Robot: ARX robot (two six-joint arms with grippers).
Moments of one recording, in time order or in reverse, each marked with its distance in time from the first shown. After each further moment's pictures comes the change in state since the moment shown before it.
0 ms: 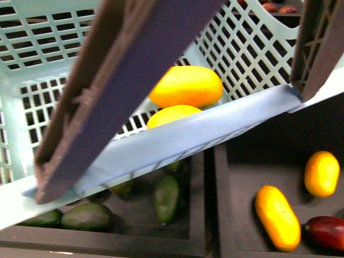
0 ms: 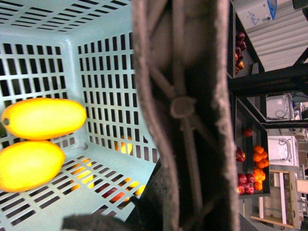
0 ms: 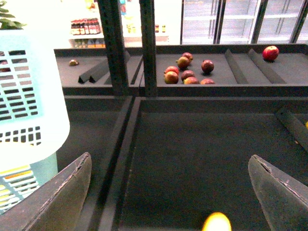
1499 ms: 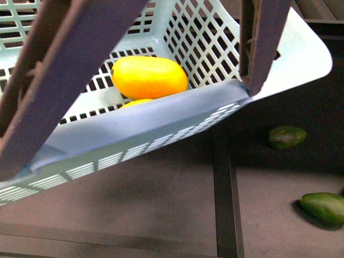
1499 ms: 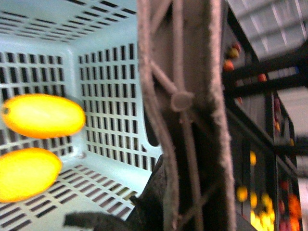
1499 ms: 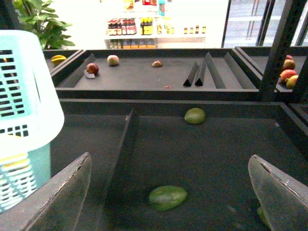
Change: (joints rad) left arm -0.012 0.014 0.018 -0.028 -0.224 -0.072; right arm -0.003 -0.001 0.000 0.000 -0.002 -0.002
